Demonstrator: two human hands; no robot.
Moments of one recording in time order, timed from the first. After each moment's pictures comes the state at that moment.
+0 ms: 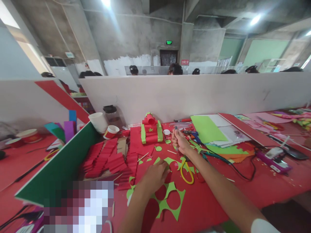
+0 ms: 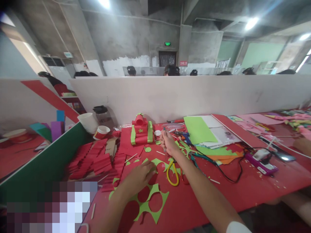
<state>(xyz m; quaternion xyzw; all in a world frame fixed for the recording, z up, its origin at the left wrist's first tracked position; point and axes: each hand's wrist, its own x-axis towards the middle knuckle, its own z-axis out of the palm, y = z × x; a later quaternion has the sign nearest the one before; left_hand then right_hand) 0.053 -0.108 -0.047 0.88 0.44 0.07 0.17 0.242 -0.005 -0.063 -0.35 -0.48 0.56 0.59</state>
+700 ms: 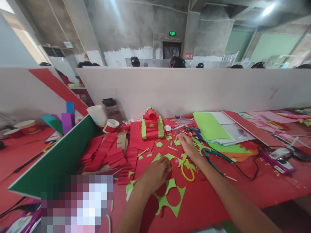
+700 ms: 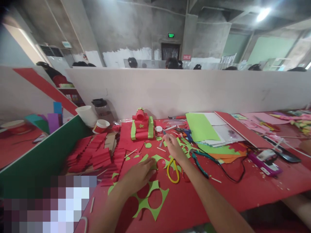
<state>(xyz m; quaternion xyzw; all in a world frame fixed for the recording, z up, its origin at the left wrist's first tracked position) 0.053 -0.112 -0.049 0.88 0.43 0.06 0.18 0.261 -0.047 -0.063 -0.49 -0.66 0.25 0.51</state>
